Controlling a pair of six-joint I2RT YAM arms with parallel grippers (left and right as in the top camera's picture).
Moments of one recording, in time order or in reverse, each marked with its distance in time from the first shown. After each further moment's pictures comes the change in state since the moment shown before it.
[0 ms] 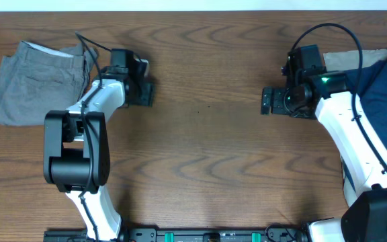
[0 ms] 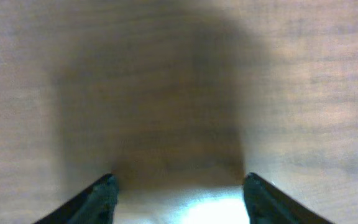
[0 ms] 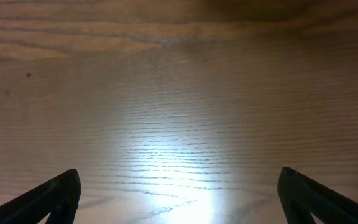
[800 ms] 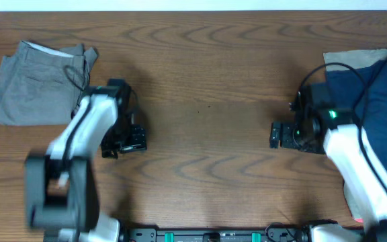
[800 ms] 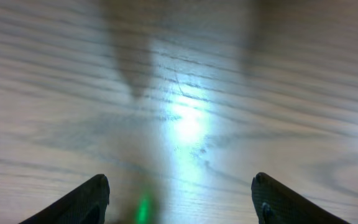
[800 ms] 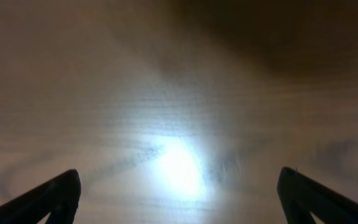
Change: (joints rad) left arm 0.006 -0.386 -0.211 -0.610 -0.029 -0.296; right arm -0.057 -0.268 -0.418 0.124 -0.032 -0.036
